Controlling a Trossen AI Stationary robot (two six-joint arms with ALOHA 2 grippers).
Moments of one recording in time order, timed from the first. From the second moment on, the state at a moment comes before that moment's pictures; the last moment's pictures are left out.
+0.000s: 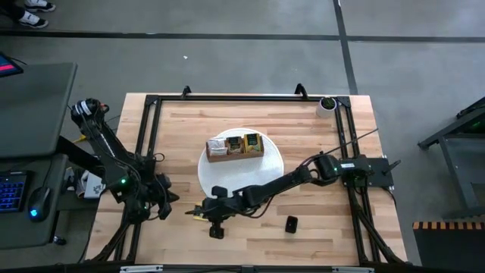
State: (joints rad) left arm -1.05 1.01 0.53 -0.65 -0.64 -1.58; right arm 0.33 2.42 1.93 -0.15 0.06 0.37
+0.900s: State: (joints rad) left arm -1.05 1.01 0.45 -0.55 -0.64 -1.60; right arm 0.30 2.48 1.93 -0.26 0.05 0.47
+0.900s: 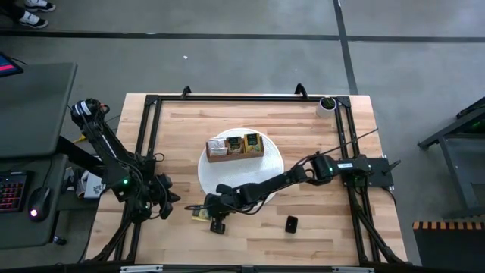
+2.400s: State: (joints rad) left arm -0.96 1.36 0.45 -0.07 -0.60 -2.26; right arm 0.28 2.51 1.93 -0.29 0.03 0.56
